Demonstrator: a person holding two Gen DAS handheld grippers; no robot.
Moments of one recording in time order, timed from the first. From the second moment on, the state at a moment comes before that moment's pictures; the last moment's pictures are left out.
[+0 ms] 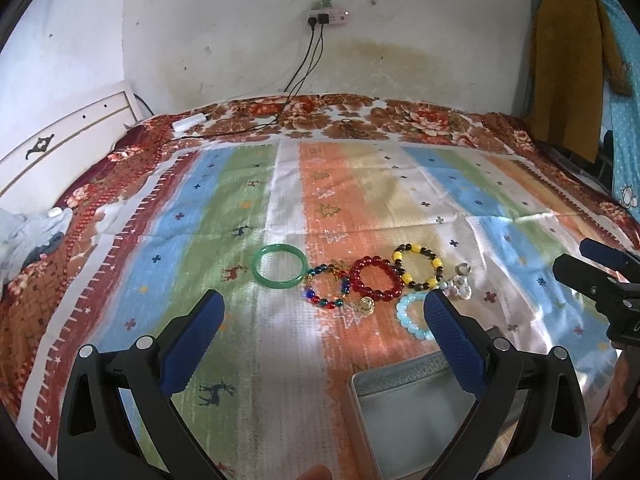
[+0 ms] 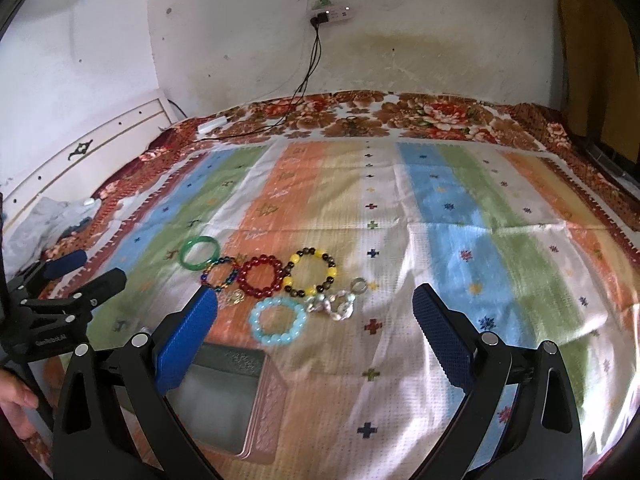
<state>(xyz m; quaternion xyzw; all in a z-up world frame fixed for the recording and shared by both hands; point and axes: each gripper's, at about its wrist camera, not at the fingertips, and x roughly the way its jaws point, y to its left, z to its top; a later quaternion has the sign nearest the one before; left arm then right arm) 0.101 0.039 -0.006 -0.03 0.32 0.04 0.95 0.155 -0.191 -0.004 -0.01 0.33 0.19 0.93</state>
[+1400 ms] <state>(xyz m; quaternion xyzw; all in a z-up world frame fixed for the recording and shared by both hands) 0.199 0.097 -0.040 -0.07 0.42 0.09 0.90 0.269 -0.169 -0.035 -0.03 0.43 0.19 0.88</state>
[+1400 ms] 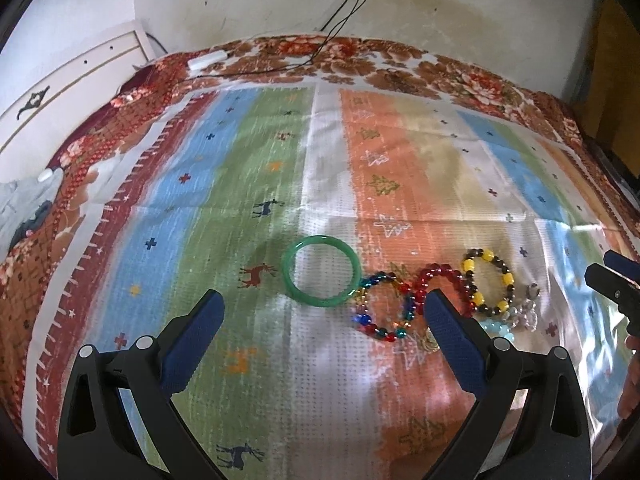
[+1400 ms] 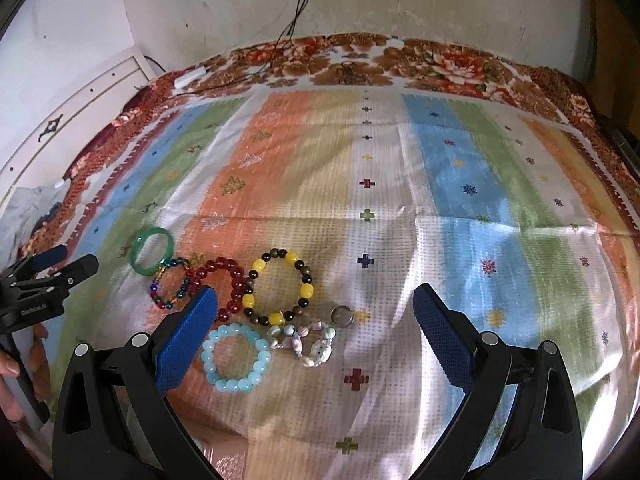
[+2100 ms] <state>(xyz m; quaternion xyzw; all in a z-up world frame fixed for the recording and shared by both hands) 0.247 0.134 -0.082 -0.11 0.49 0.11 0.86 0.316 -0.148 -0.076 -0.05 0.51 0.20 0.84</state>
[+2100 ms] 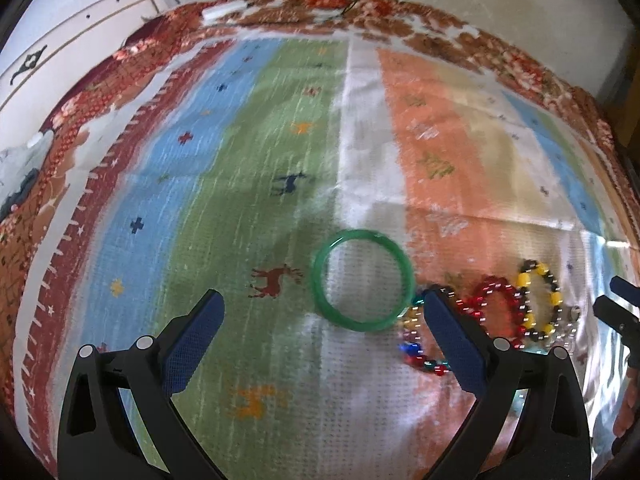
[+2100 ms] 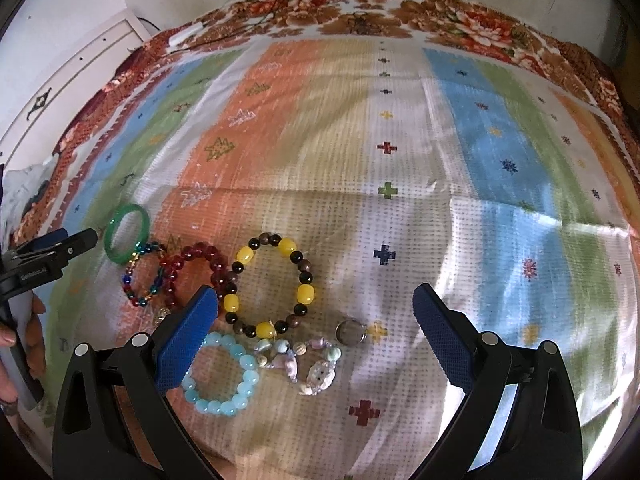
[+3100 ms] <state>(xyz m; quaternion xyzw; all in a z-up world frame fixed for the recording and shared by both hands) 0.273 0.132 -0.117 -0.05 0.55 0.12 0.83 0.350 -0.129 -0.122 -0.10 0.54 0.18 0.81</state>
